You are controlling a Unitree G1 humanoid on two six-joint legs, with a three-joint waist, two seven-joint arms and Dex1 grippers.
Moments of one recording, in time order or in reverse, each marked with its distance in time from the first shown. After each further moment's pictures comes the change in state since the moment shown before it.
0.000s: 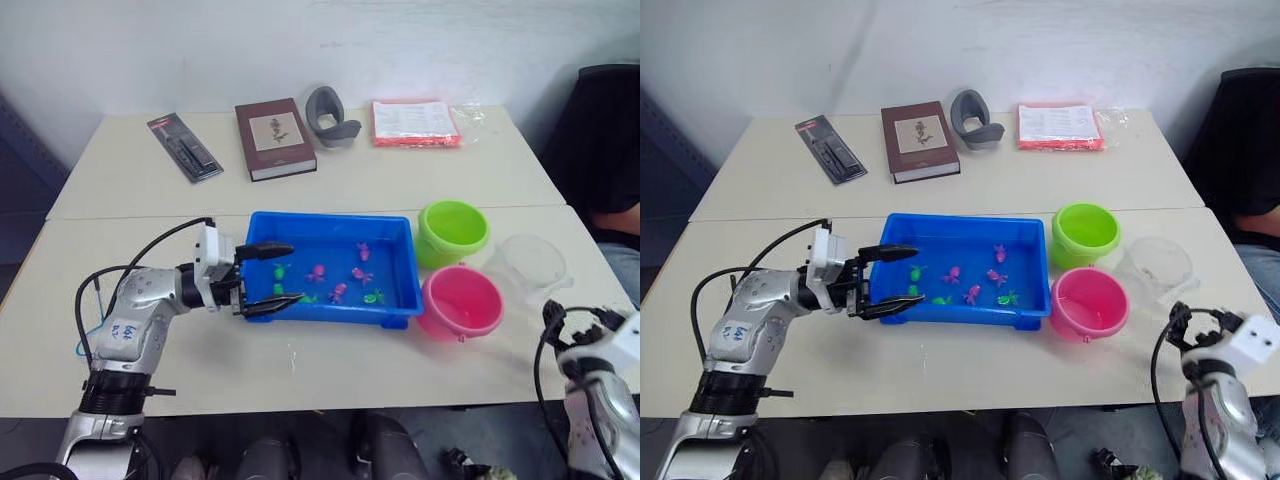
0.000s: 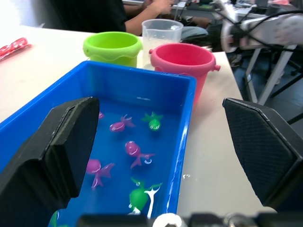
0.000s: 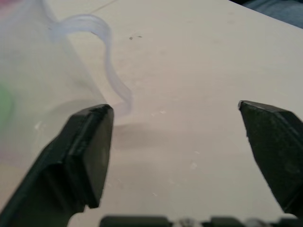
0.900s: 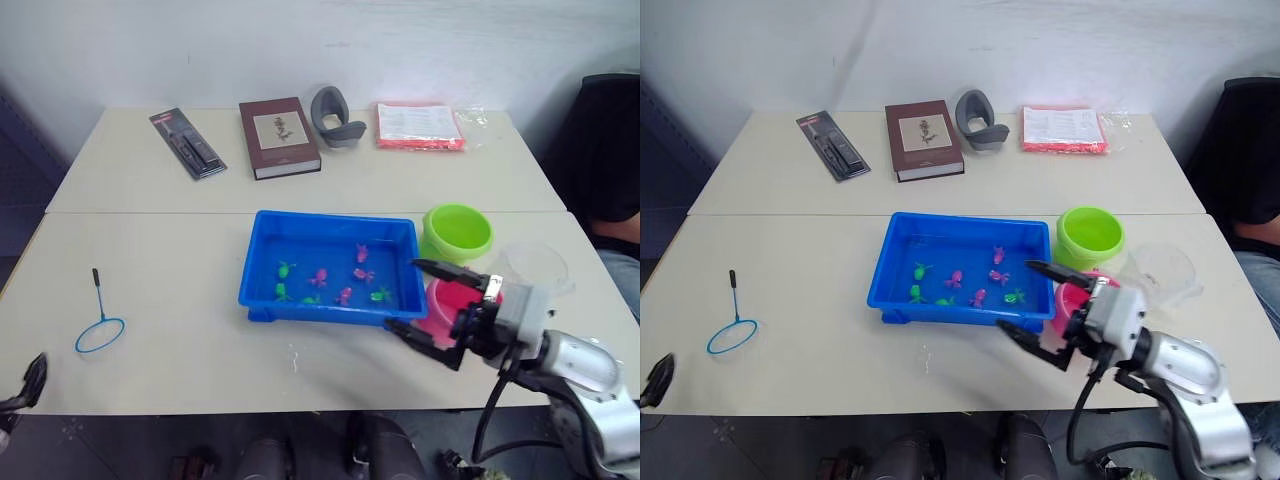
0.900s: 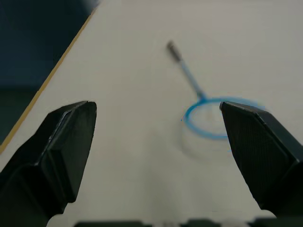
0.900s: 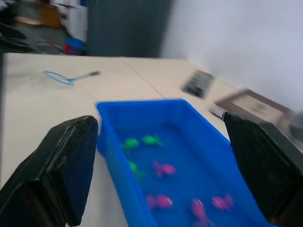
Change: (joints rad) left arm 0.776 -0.112 0.903 0.059 0.008 -0.021 0.711; right arm -0.043 -0.321 0.594 -0.377 -0.008 -0.416 0.919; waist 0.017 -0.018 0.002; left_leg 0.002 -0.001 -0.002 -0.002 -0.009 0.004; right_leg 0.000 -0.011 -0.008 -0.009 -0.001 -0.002
